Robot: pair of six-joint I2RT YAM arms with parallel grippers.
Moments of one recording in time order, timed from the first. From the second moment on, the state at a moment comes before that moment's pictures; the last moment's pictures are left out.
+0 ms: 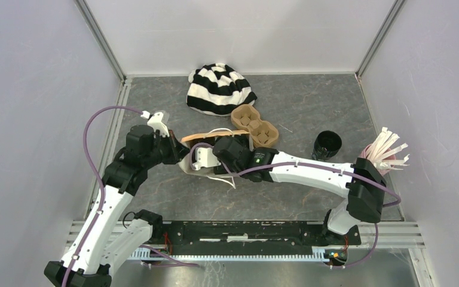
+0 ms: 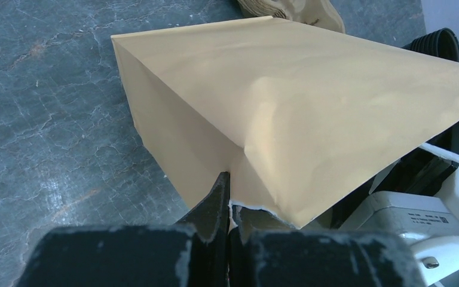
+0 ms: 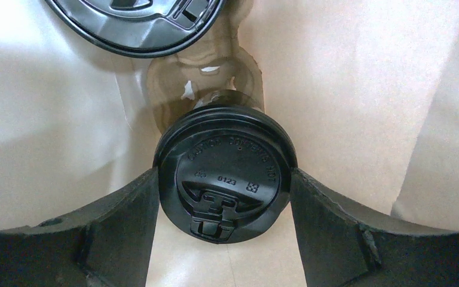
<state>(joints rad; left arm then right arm) -0.32 0.77 0.87 -0.66 0.21 -0.42 1.14 1.61 1.28 -0.46 0.49 -0.73</state>
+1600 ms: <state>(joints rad) -0.32 0.79 0.89 -0.66 0.22 -0.44 1.02 1.60 1.21 -0.24 0.22 -0.83</state>
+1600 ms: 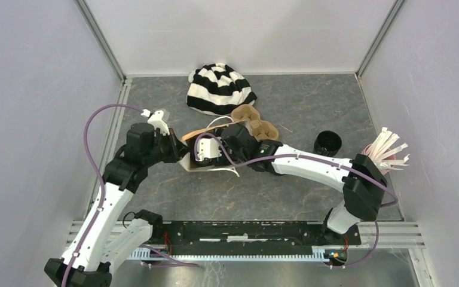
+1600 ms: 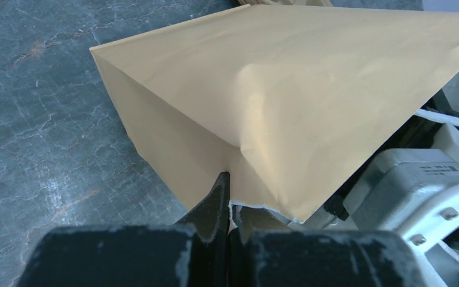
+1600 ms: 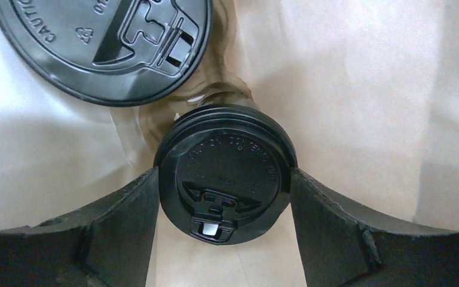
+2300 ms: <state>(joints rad) -0.32 0.82 0.93 -0.71 0.19 -0.43 0.99 1.62 1.22 -0.27 0.13 -0.79</state>
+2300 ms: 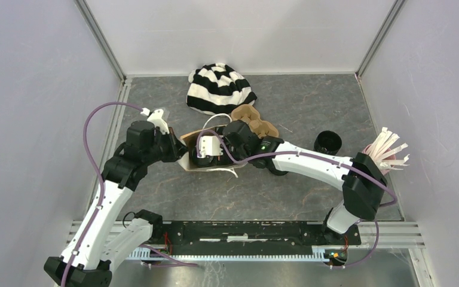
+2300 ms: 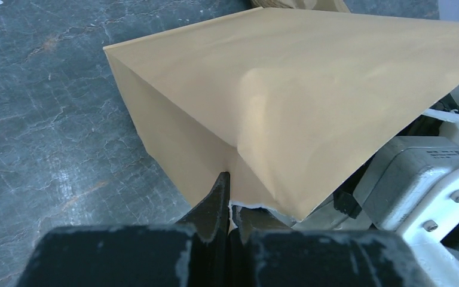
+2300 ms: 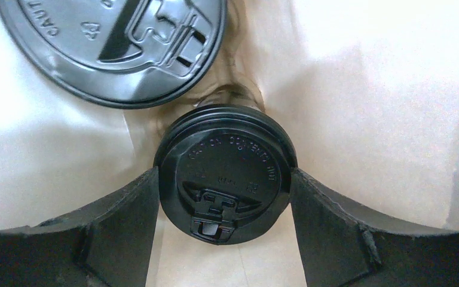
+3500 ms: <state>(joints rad) -0.32 0.97 1.10 -0.86 0.30 -0.42 1.00 1.62 1.25 -0.40 0.11 -0.68</state>
